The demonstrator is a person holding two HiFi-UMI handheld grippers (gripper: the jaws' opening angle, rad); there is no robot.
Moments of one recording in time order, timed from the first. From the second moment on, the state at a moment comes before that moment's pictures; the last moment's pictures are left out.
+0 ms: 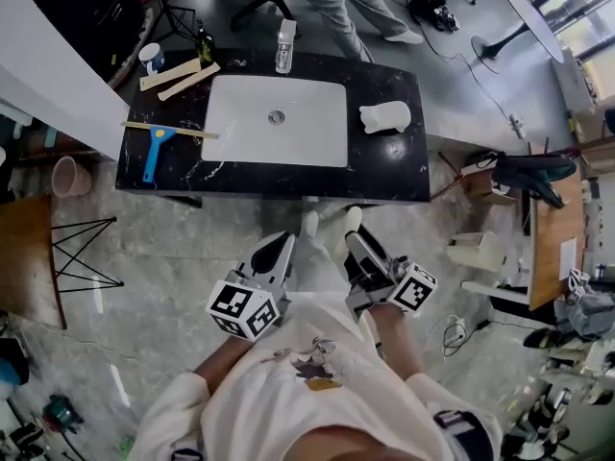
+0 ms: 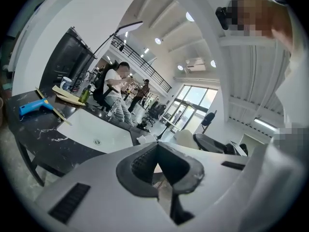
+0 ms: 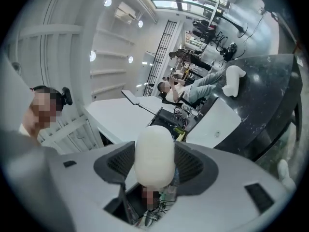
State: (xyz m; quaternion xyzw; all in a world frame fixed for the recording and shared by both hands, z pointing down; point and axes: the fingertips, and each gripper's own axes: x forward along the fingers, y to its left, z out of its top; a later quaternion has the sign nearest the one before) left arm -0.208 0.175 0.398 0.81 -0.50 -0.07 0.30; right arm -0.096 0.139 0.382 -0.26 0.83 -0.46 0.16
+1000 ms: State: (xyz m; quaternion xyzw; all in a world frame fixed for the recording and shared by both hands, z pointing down) left arm -0.112 -0.071 0.400 0.84 -0.47 0.00 0.28; right arm 0.056 -0.150 0.443 -0.34 0.87 -0.36 0.01
